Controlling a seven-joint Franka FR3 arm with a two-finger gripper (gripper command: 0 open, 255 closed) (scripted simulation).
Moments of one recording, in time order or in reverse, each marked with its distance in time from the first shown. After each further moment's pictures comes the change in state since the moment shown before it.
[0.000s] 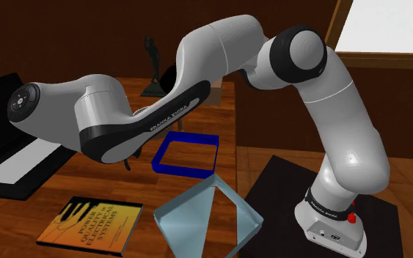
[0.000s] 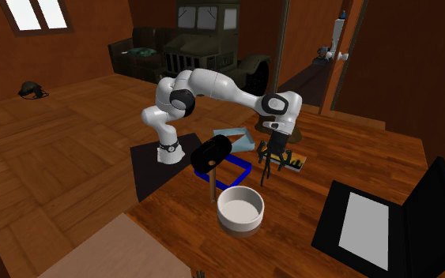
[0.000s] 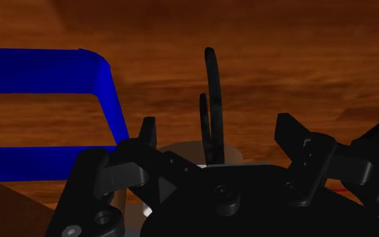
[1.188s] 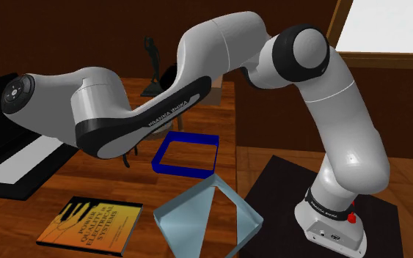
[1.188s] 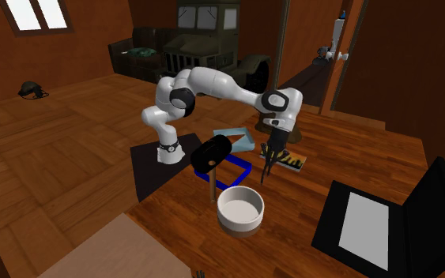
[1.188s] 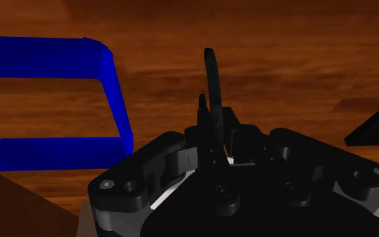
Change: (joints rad) arm 0.002 -0.014 0.007 0.017 0.009 -0.021 -0.017
